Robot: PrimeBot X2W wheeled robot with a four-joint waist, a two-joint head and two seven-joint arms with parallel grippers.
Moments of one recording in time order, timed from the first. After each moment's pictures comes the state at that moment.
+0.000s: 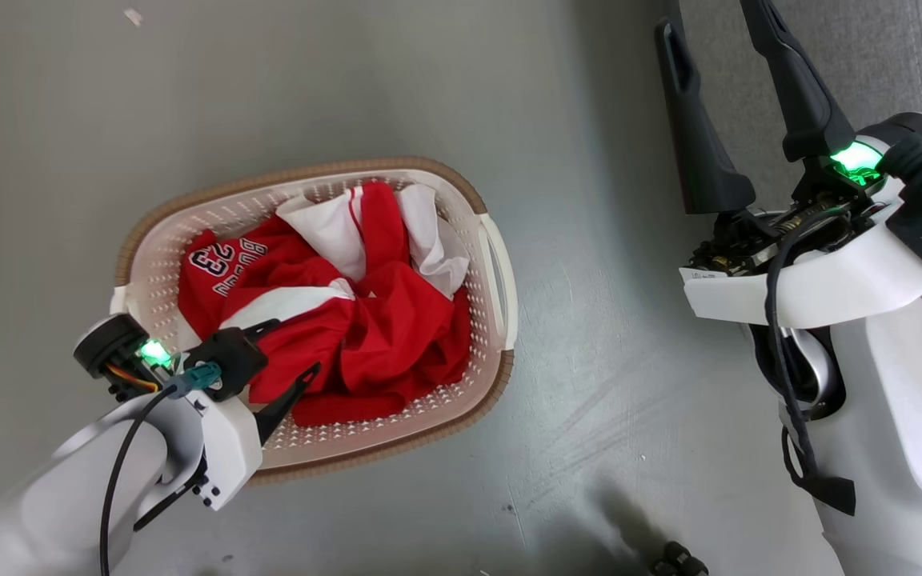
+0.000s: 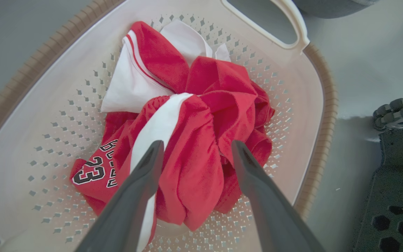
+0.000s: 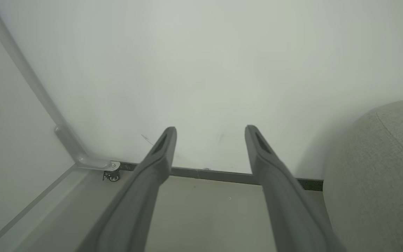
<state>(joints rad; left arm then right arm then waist) -0.76 0.48 -1.09 0.49 -0.57 -0.13 -0.14 -0.56 -0.05 0.19 -0.13 0.21 0.12 -0.26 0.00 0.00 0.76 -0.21</state>
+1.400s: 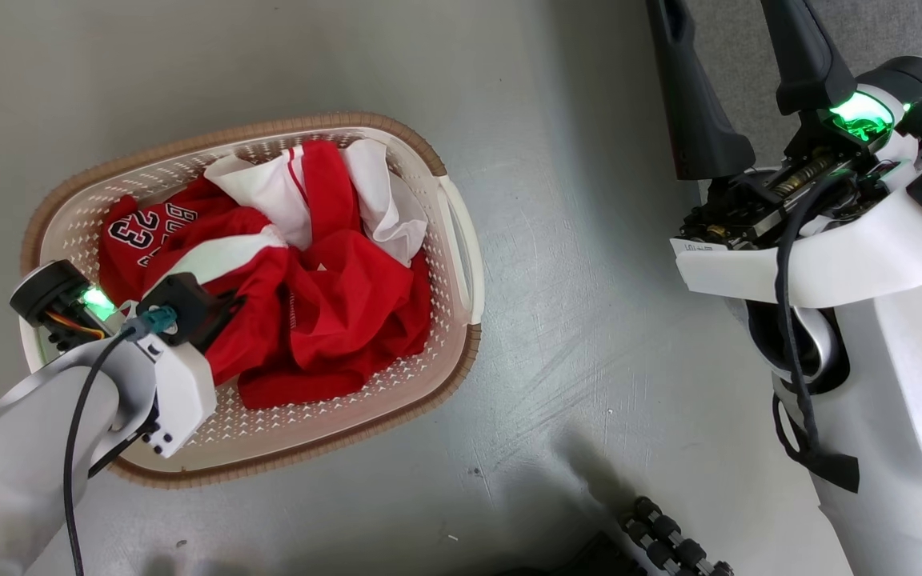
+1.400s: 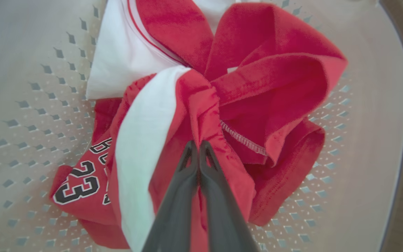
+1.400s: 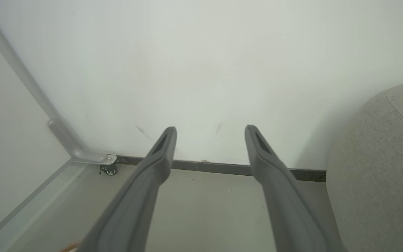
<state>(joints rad) -0.92 0.52 -1.20 0.60 -0.60 -0.13 -0.13 -0.64 -0.05 0.23 -0.16 0.27 0.12 -0.26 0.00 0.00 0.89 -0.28</state>
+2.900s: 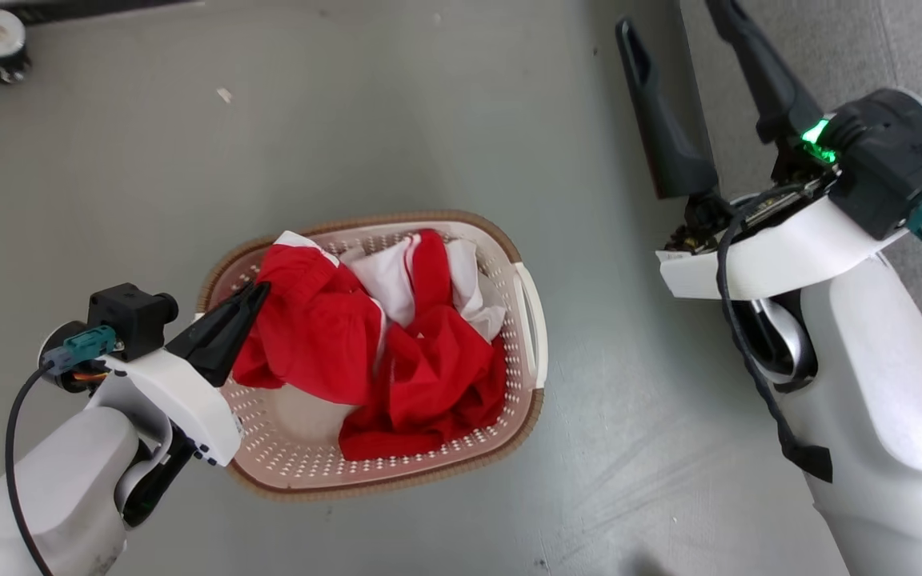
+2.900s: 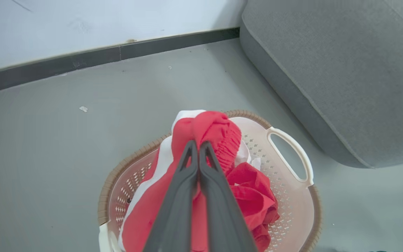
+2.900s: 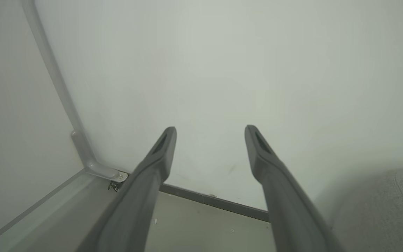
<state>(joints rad) -0.69 0.47 -0.89 0.46 -0.89 -0.12 -0.25 -0.64 -0.06 0.23 -0.01 0.12 0.12 -0.26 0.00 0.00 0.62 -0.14</state>
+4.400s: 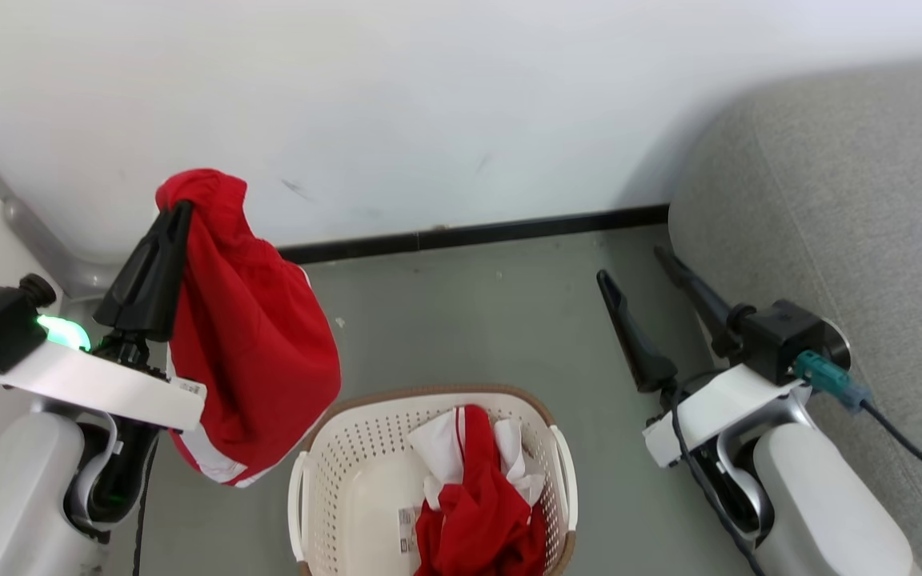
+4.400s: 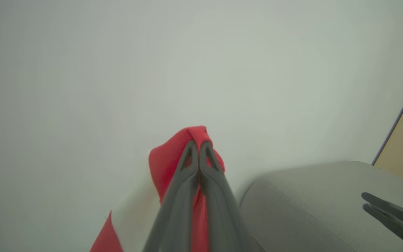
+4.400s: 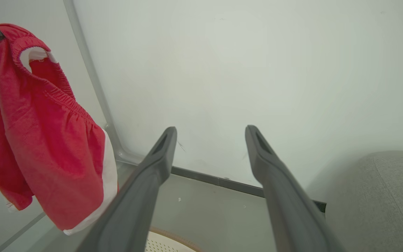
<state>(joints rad) -0.45 0.41 -0.38 0.09 -0.87 -0.08 -0.25 -0.36 -0.06 0.26 0.21 0.12 0.12 -0.26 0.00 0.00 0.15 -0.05</state>
